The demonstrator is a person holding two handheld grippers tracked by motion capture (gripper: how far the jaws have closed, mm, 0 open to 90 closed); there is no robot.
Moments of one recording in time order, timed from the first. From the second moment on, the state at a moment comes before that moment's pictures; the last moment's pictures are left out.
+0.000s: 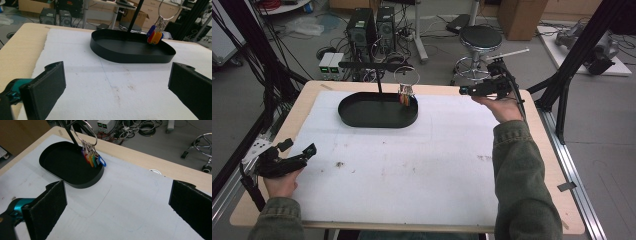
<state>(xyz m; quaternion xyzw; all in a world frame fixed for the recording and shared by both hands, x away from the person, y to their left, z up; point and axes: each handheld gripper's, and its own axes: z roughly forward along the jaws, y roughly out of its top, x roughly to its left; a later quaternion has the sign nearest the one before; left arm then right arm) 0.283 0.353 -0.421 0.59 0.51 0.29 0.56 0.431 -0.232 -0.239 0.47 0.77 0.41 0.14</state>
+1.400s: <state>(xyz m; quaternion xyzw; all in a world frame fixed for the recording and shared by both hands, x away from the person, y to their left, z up) 0.281 0.355 -0.422 0.58 0.52 0.29 0.56 0.354 -0.293 -0.343 0.51 0.73 0.44 0.13</state>
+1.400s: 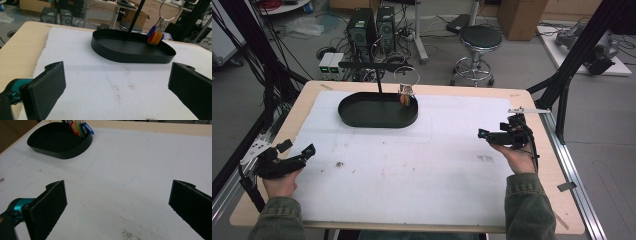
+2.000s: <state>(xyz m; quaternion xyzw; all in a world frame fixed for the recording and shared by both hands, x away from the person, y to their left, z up) 0.280 0.352 -0.421 0.59 0.51 0.30 0.55 0.326 -0.298 -0.380 0.51 0.72 0.43 0.17</state>
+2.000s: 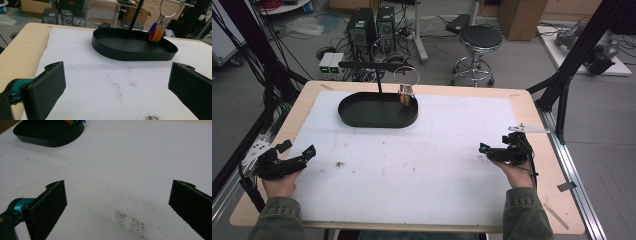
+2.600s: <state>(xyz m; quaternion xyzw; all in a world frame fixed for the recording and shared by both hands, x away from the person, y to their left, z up) 0.279 0.352 -0.421 0.60 0.51 0.30 0.54 0.302 -0.293 -0.403 0.50 0.72 0.44 0.22</state>
